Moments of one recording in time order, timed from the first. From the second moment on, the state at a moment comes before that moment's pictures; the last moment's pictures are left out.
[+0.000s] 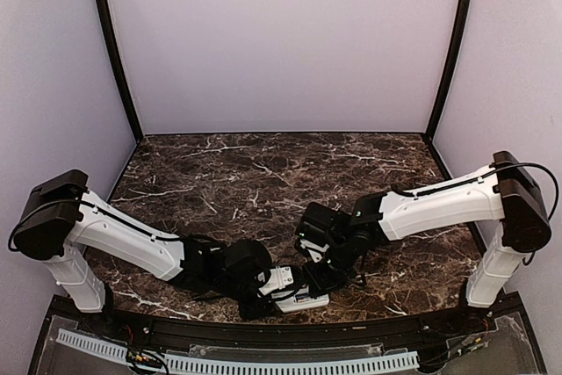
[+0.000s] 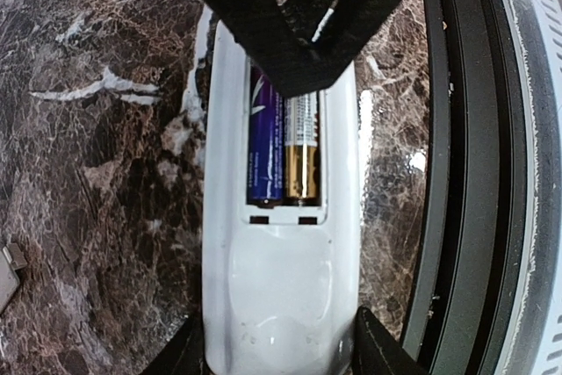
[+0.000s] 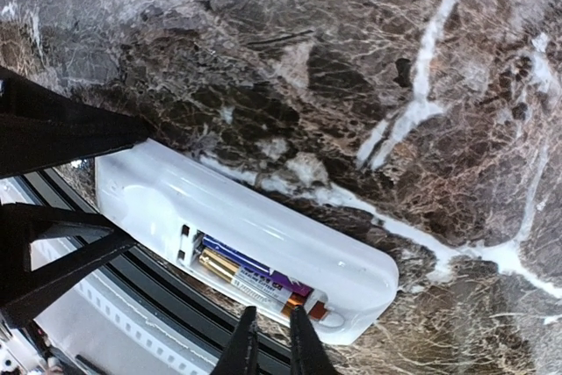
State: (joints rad) left arm -1.28 1.69 0.79 -0.07 0.09 0.04; right arm 1.17 1.71 1.08 -0.69 -0.23 0.70
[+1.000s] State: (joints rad) left arm -1.28 1.69 0.79 -0.07 0.09 0.05; right arm 1.14 1.70 0.94 -0.44 -0.34 0.74
